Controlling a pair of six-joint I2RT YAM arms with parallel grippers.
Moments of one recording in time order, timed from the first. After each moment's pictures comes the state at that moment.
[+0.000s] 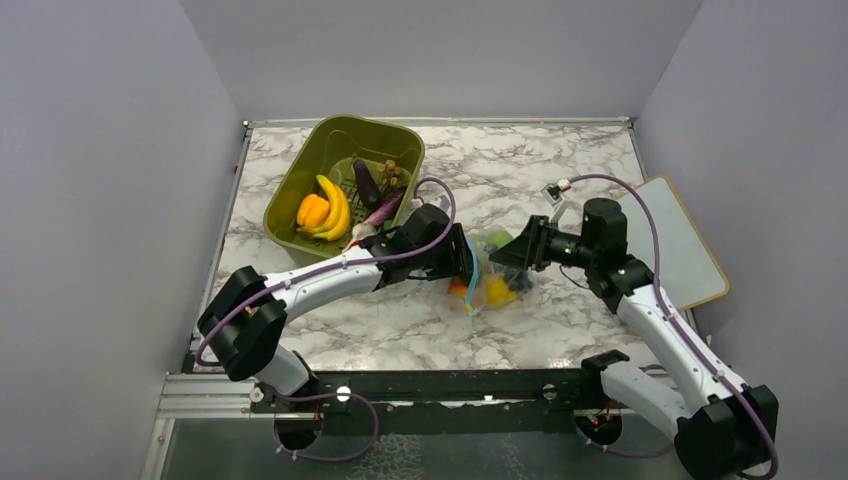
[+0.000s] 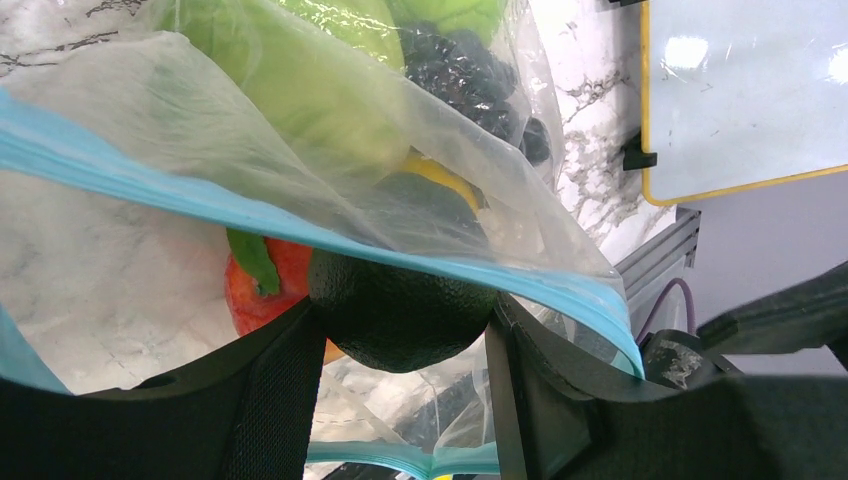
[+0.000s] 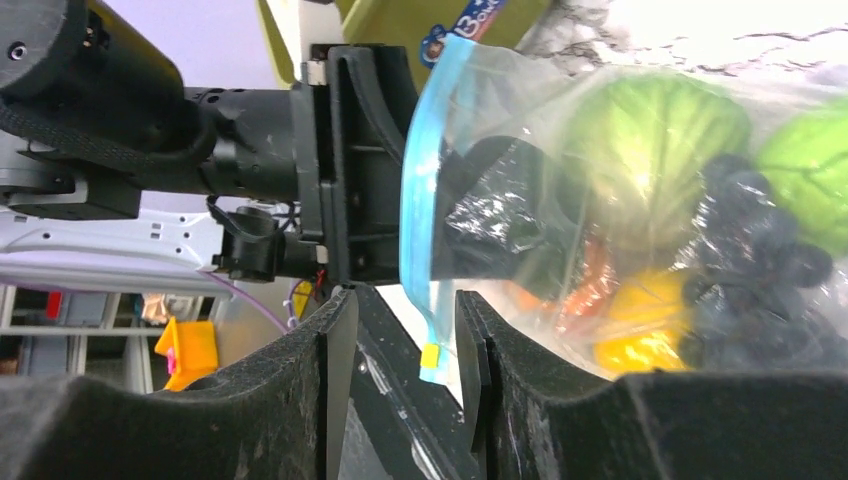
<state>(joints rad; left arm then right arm) -0.87 1.51 0.99 -0.19 0.10 -0.95 0.28 0.92 0.67 -0.17 -0.76 0.57</state>
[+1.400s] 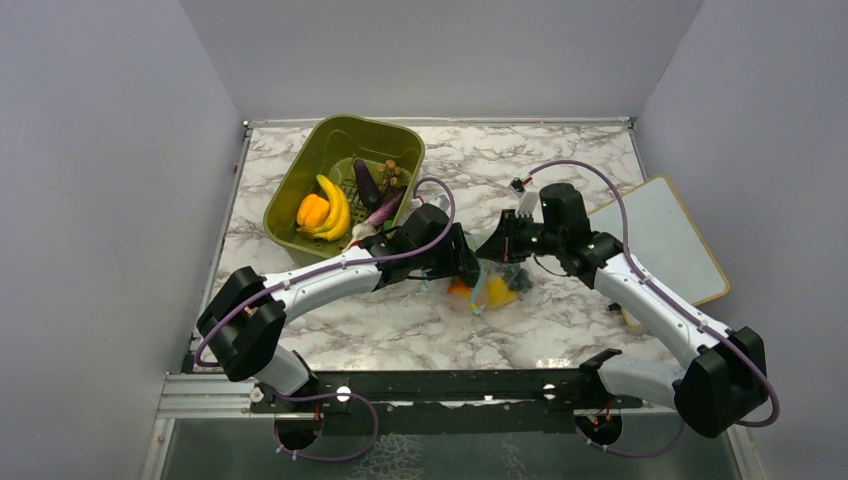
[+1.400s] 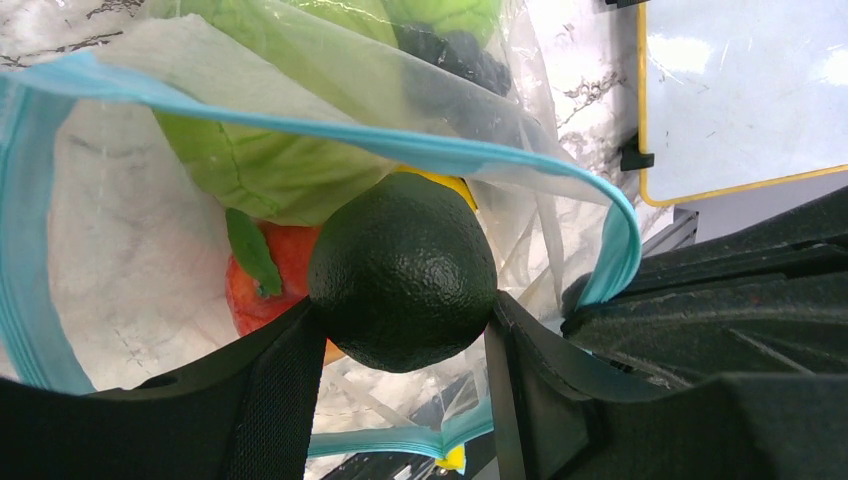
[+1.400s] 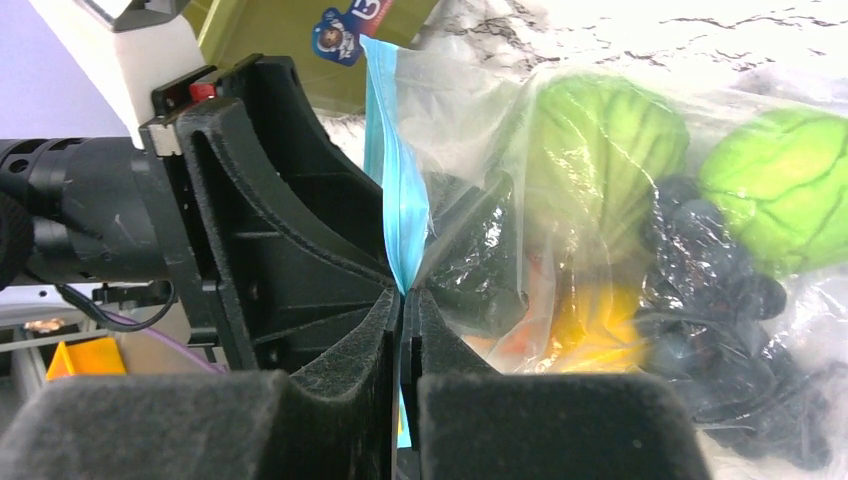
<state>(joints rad) -0.87 1.50 0.99 -0.19 0.10 -0.96 0.47 1.16 0.85 -0.29 -0.49 0.47</state>
